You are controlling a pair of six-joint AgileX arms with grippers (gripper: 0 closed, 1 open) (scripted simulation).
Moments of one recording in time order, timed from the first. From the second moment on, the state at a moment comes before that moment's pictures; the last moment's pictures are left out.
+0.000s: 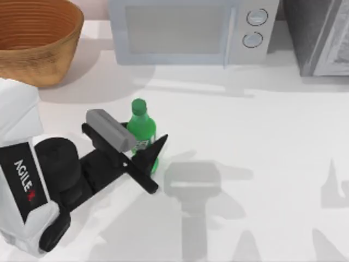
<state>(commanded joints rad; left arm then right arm) -0.45 2.14 0.43 1.60 0.38 0.05 0.00 0.00 0.00 0.00 0.00 0.00</state>
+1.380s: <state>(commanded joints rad) -0.23 2.02 0.88 1.21 0.58 0.11 0.00 0.00 0.00 0.00 0.00 0.00</state>
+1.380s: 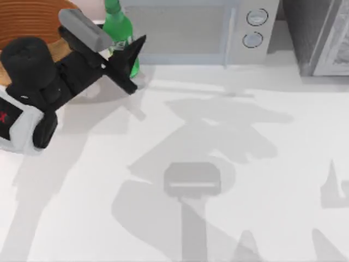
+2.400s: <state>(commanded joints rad) 0.31 2.05 1.73 0.08 1.13 0.26 0.00 0.00 0.00 0.00 0.00 0.00</state>
